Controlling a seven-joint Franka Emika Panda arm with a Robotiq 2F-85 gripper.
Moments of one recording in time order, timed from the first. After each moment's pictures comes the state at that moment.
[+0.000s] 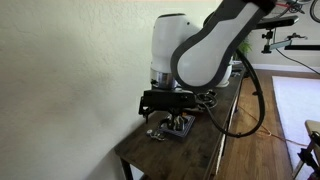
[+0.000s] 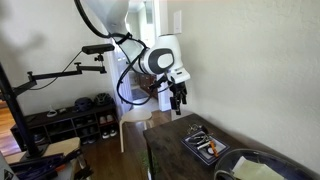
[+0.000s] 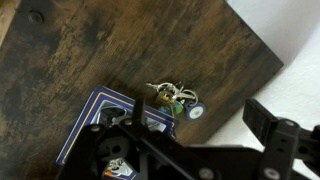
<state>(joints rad) 0.27 0.41 -0.08 -2.10 -0.06 2.73 1.17</state>
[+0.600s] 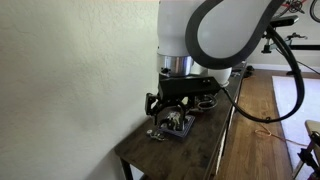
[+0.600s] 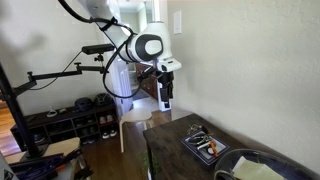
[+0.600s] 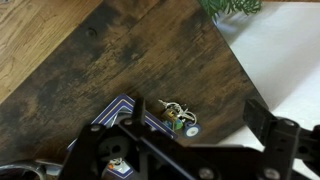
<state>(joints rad) 0.25 0.24 -0.01 -2.21 -0.05 2.59 0.98</state>
